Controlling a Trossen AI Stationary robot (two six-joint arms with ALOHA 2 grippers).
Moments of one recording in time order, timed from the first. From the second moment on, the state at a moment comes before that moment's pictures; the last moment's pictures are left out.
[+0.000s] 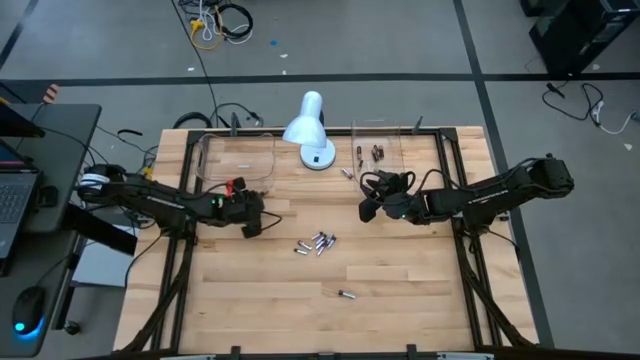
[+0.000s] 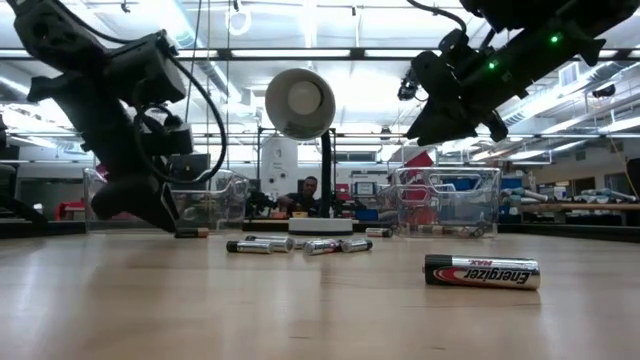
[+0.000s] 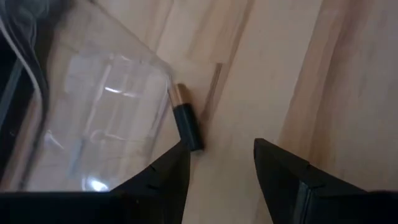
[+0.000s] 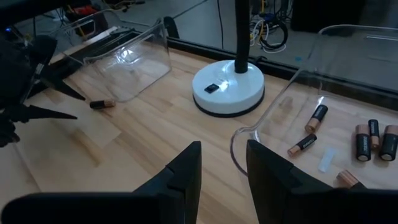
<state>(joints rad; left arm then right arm) -0.02 1.25 0.40 -0.25 -0.57 -0.14 0.08 1.28 0.59 0.08 0.77 0.68</state>
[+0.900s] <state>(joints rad) -0.02 1.25 0.14 0.26 -0.66 -0.16 0.08 1.28 0.59 0.08 0.77 0.68</state>
